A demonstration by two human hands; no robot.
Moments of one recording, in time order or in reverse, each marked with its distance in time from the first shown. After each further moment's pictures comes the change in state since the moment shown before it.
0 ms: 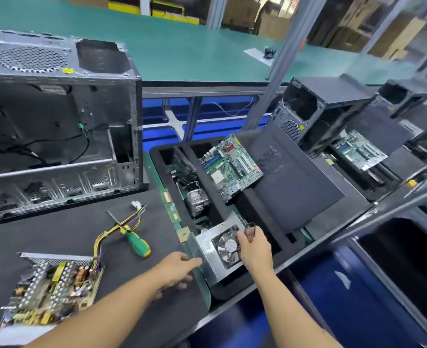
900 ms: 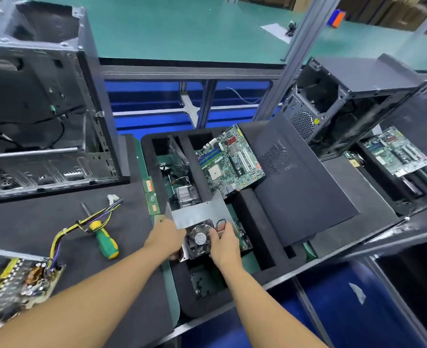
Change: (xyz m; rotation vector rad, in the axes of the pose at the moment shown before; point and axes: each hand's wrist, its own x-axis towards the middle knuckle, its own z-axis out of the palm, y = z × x) left_hand 0.071 0.084 0.028 0.468 0.419 -0.012; right_hand 0.077 0.012 0.035 0.008 -0.291 -0.011
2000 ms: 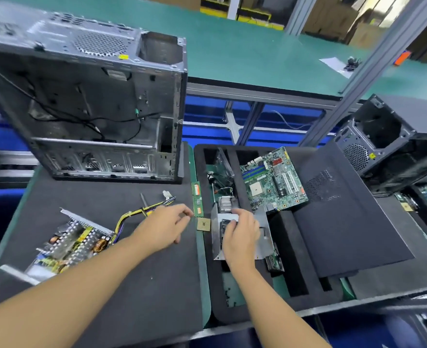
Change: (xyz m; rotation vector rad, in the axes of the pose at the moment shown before) left_hand -0.047 -0.082 -0.088 -0.011 0.247 0.355; right_hand -0.023 -0.058 0.041 -0.237 0.246 -0.562
